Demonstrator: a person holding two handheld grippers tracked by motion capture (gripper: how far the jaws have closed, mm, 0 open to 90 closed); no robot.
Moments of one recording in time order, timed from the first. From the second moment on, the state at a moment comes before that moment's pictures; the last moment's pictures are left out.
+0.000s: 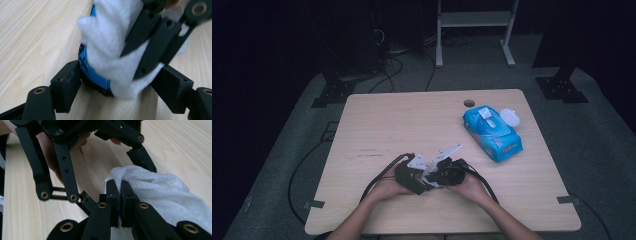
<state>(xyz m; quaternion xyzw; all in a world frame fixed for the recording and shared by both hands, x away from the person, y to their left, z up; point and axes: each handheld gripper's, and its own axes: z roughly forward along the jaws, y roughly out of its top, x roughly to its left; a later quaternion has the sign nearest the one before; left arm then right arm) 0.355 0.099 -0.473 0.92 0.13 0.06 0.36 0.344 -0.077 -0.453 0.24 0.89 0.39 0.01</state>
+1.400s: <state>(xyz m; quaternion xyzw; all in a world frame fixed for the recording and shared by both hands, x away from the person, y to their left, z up) 0.355 0.098 -0.473 0.92 0.13 0.06 0.36 0.369 -0.093 -0.446 0.27 0.88 0.37 0.09</state>
